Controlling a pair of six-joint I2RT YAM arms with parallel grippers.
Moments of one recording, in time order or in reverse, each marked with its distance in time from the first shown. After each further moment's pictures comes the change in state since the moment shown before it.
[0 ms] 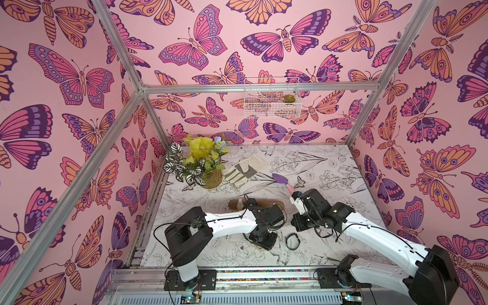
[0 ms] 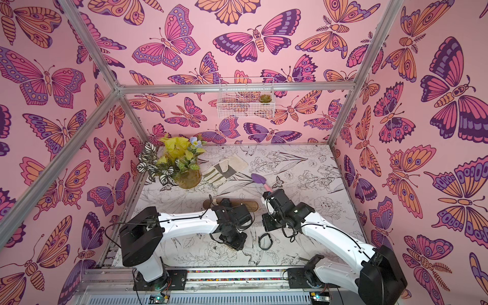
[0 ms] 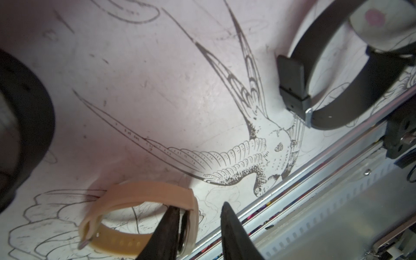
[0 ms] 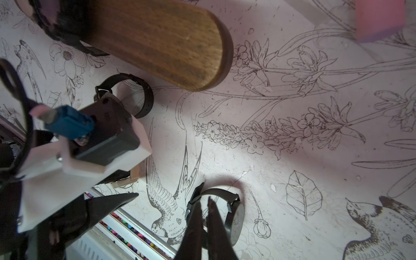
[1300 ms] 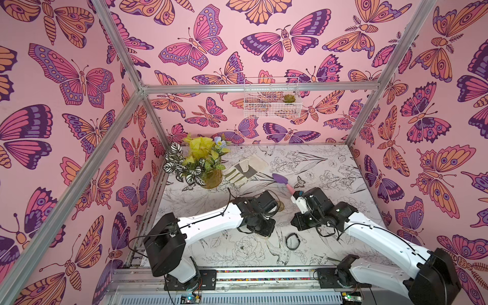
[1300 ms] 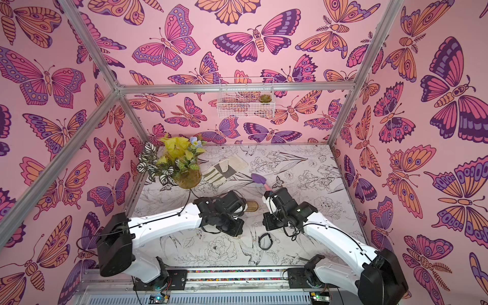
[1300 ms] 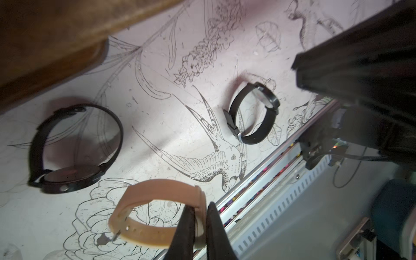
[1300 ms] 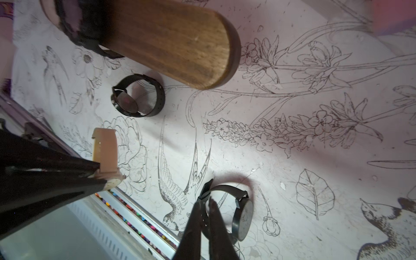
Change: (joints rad) left arm 0.104 -0.225 0.039 -0.001 -0.014 -0.004; right arm -0.069 -0.040 0.000 -0.003 -0.129 -0.004
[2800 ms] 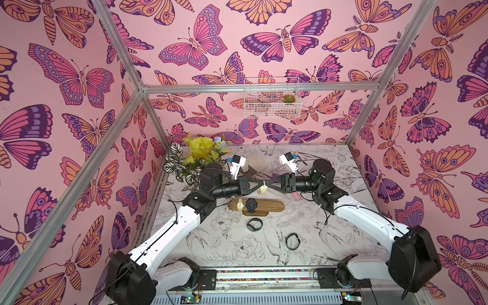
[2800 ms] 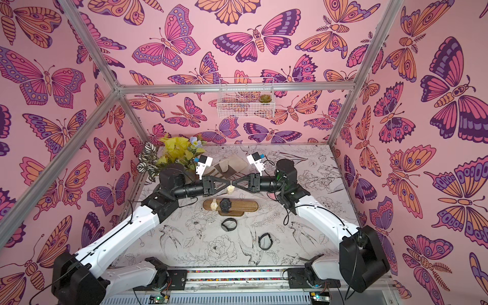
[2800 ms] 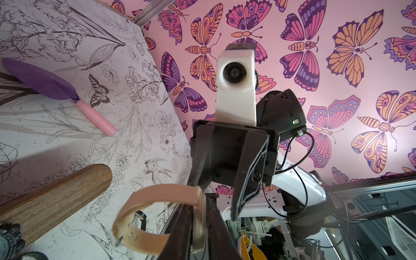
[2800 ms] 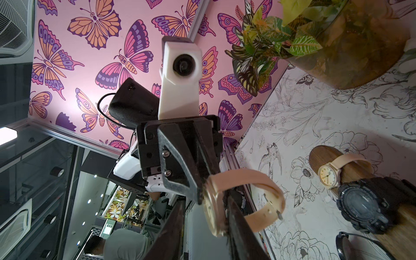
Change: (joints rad) left arm 0.478 -0.340 -0.198 0.780 0.537 -0.357; right arm -0.086 0.245 0.153 1.092 -0.718 0.638
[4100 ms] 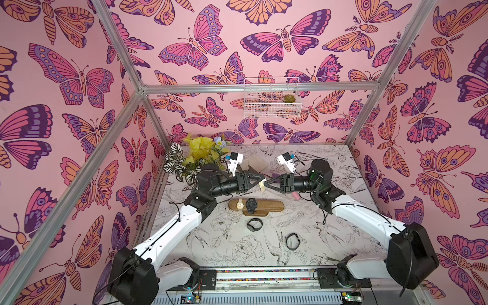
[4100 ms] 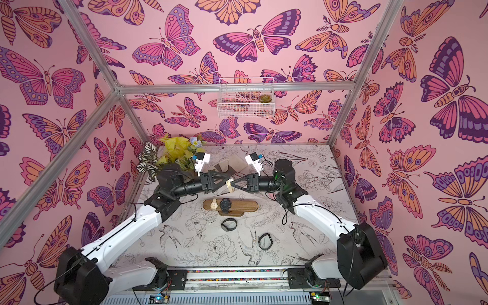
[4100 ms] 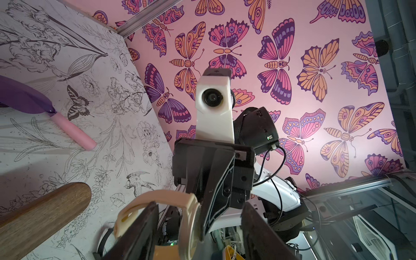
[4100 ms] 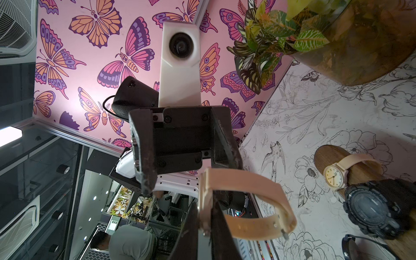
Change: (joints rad) left arm 0.038 0.023 -0.047 0.212 0.035 -0.137; right arm 0.011 0.027 0.001 0.023 -0.007 0.019
